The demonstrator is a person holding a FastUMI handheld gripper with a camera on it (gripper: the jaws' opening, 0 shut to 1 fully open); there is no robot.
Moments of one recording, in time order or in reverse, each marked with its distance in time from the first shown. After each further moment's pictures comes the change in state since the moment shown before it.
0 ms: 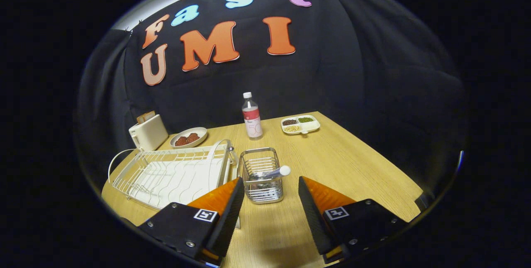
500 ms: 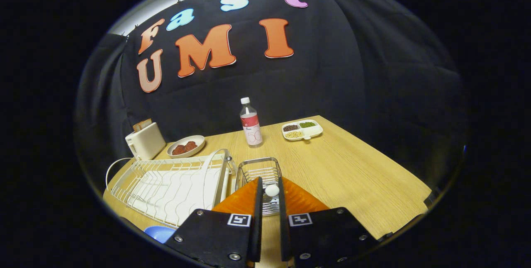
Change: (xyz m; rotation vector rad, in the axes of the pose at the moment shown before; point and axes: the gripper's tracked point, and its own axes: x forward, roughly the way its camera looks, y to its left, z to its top) arm 0.023 0.017 0.007 0.043 -0.042 0.037
